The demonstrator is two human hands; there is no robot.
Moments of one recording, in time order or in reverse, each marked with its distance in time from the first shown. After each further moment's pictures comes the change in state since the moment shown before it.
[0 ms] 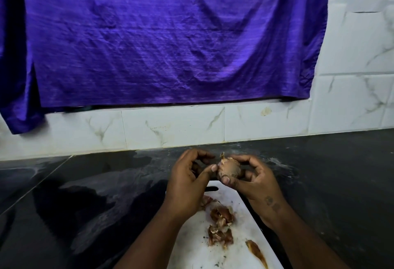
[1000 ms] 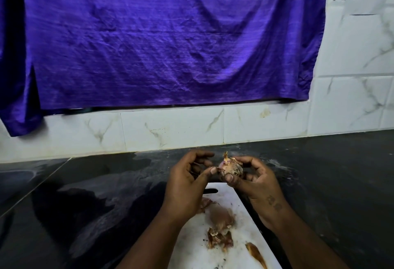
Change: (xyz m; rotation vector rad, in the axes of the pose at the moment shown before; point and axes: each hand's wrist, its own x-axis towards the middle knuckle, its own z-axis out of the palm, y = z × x) left_hand 0.000 0.004 0.001 -0.174 -0.010 -0.081; right_hand 0.004 0.003 -0.002 0.023 0.041 -0.006
